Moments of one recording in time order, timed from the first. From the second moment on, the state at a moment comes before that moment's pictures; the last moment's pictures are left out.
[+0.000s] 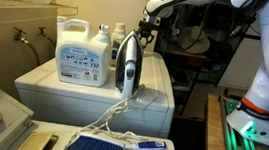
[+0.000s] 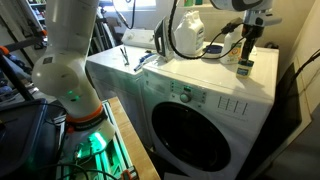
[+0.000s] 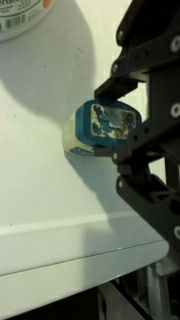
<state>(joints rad) -0.11 0.50 -0.18 -1.50 0.14 2.10 0.83</state>
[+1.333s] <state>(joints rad) -0.10 0.47 -0.17 -1.53 0.13 2.12 0.83</state>
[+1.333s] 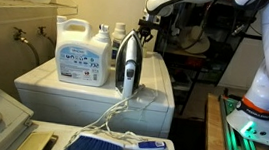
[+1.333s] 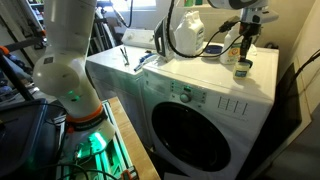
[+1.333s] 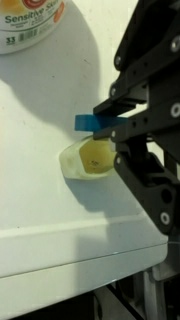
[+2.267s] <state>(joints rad) -0.08 0.39 -0.11 -1.54 0.17 1.73 0.76</state>
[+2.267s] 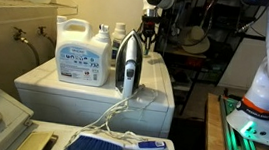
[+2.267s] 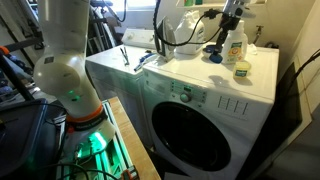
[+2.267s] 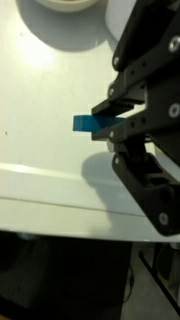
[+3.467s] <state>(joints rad) -0.03 0.38 -0.11 -1.69 0.06 1.73 0.66</state>
